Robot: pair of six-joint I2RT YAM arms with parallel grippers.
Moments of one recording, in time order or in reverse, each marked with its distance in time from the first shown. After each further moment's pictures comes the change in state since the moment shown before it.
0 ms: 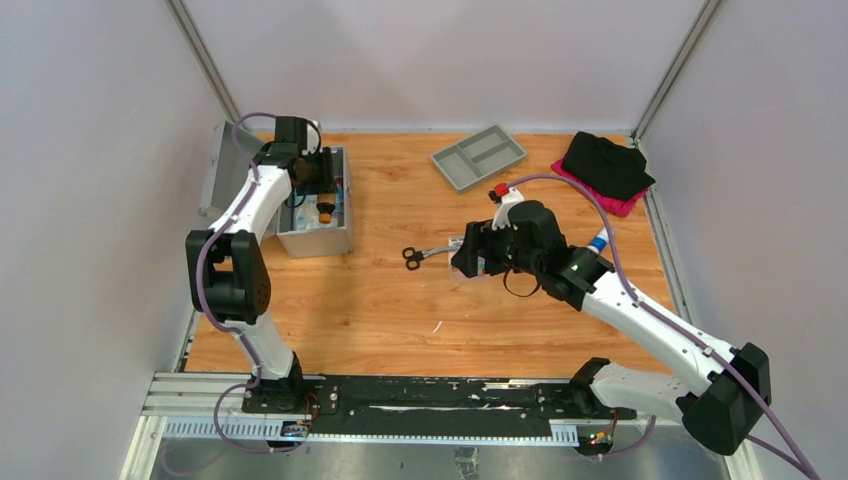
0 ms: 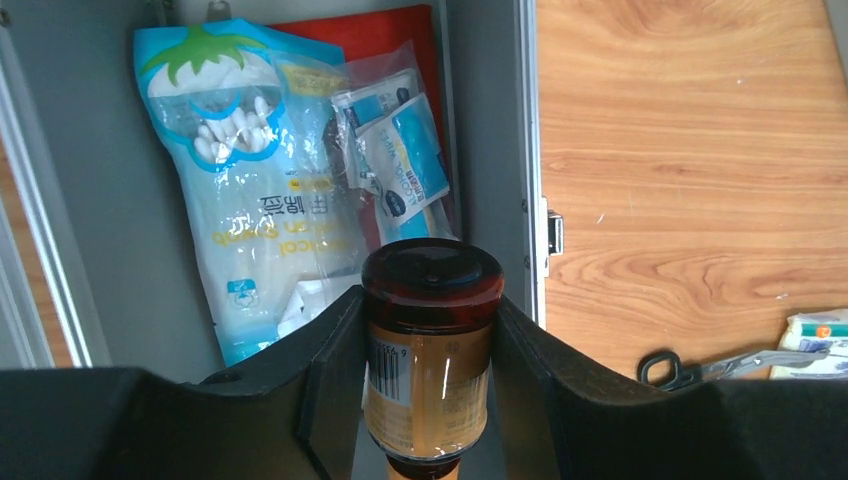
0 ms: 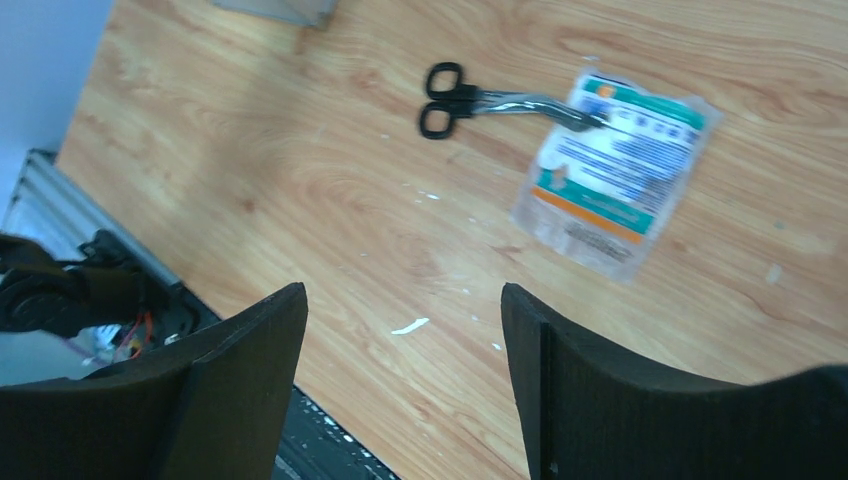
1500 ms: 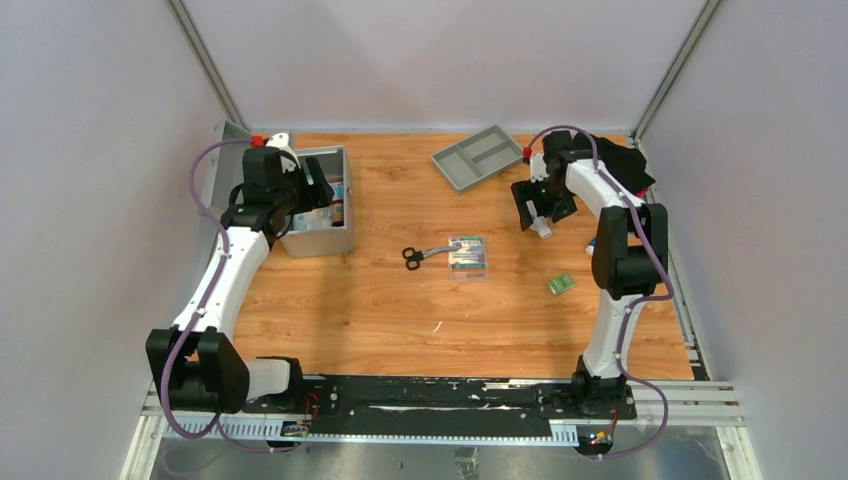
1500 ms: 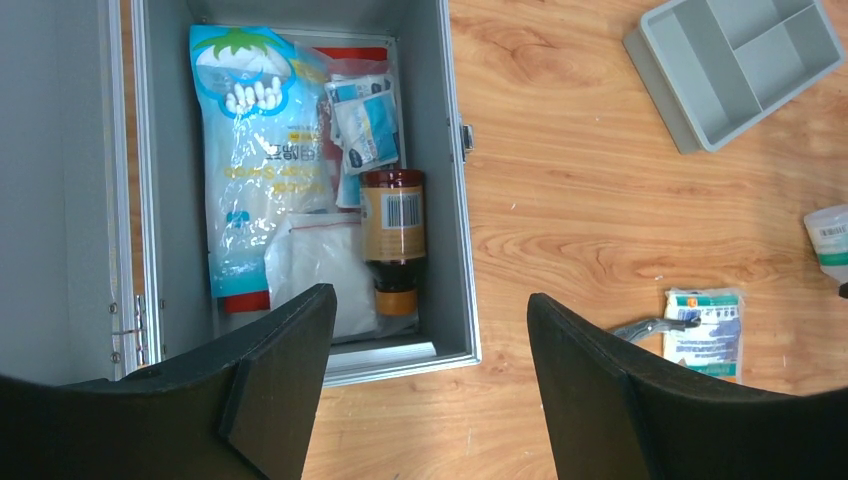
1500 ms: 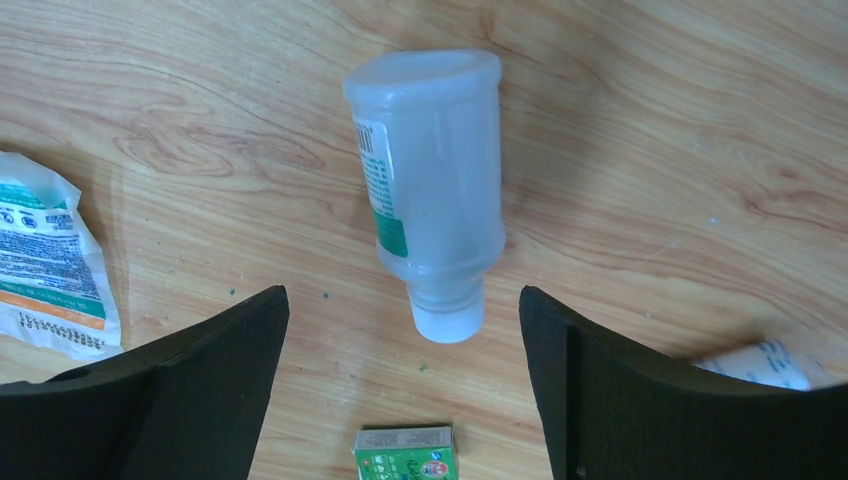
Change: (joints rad) left arm 0.008 -0.492 -0.390 0.207 0.025 -0.110; right arm -0.617 0.896 0.666 -0.495 -0.007 -0.624
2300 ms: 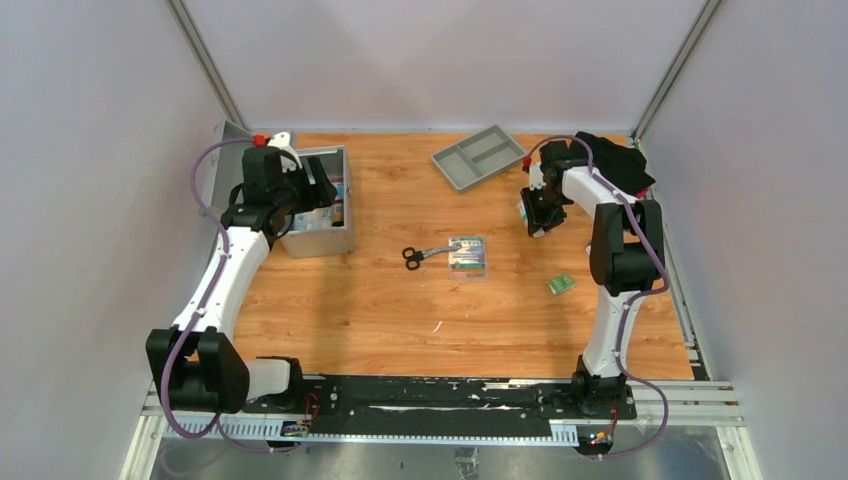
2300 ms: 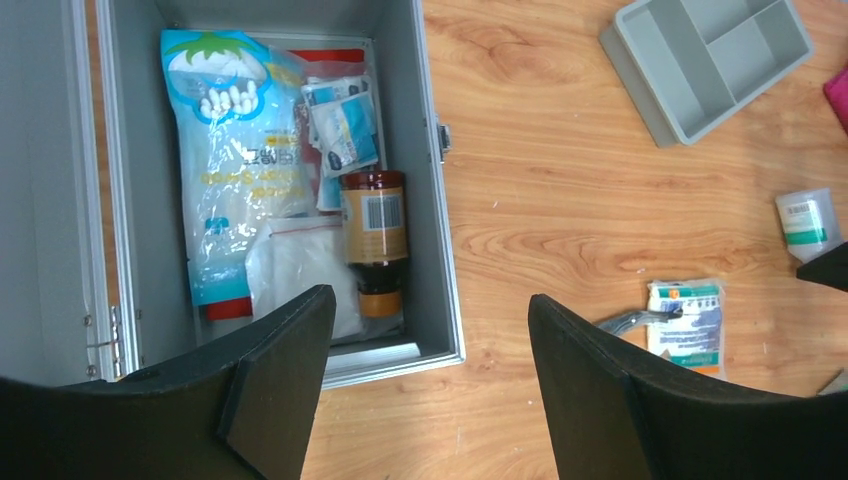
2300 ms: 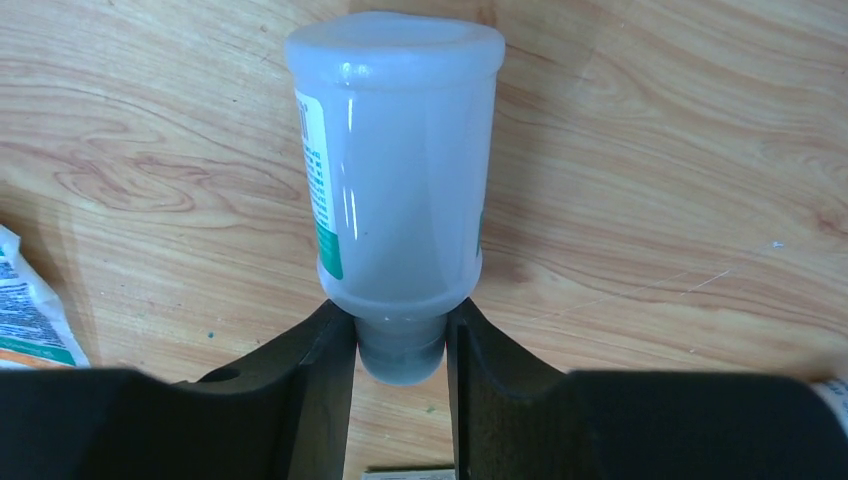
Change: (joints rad) left arm 0.000 0.000 0.000 0.003 0.032 0.000; right arm -0.001 0.056 -0.053 0.076 0.002 0.040
